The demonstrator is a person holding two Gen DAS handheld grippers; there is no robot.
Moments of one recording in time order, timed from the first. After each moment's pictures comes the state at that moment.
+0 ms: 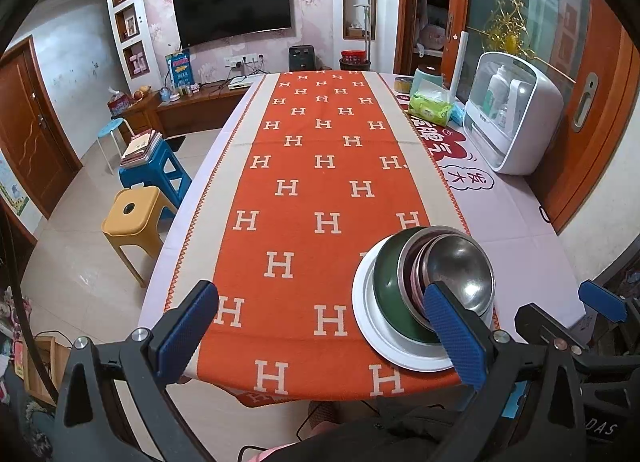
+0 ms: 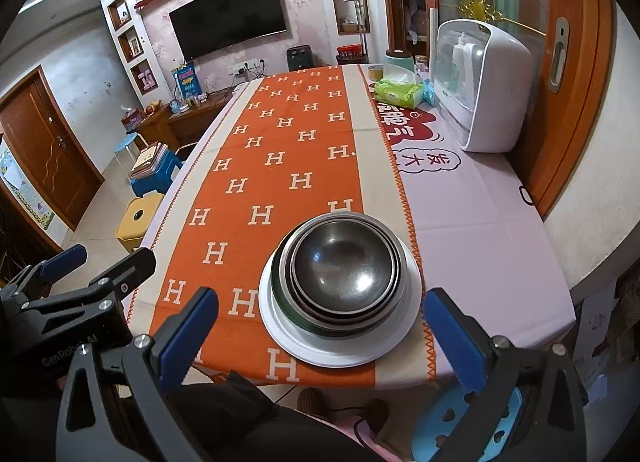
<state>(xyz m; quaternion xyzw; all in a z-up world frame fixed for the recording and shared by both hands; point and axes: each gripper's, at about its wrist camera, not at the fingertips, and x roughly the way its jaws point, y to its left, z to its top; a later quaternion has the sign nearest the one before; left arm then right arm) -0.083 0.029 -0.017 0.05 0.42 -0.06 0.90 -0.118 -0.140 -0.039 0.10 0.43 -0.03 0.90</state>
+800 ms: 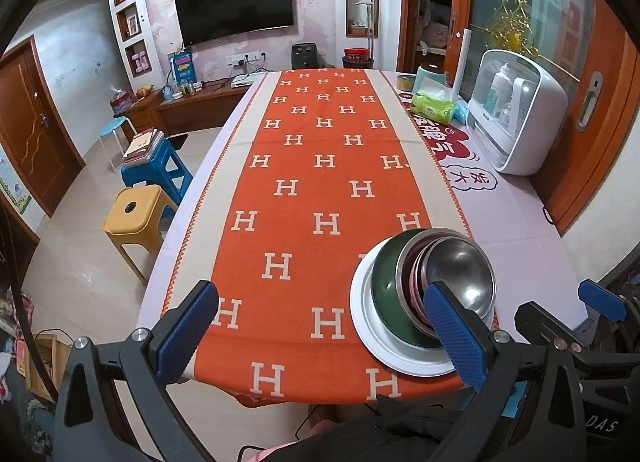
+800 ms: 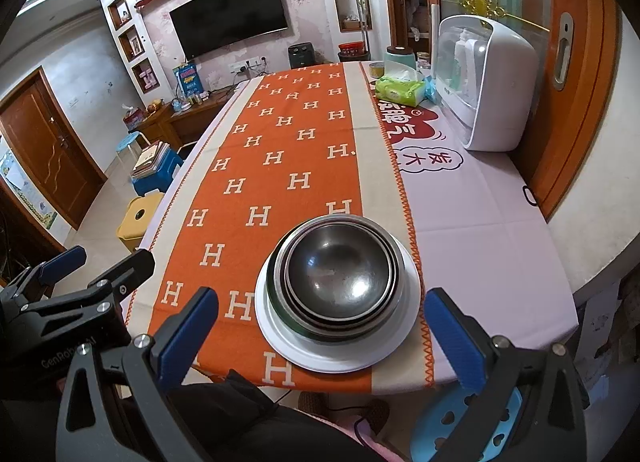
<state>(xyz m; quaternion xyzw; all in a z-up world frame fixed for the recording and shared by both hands) -0.077 0.028 -0.019 0.05 0.43 -0.06 0.90 -0.116 -0.143 -0.039 0.10 0.43 -0.03 0.90</state>
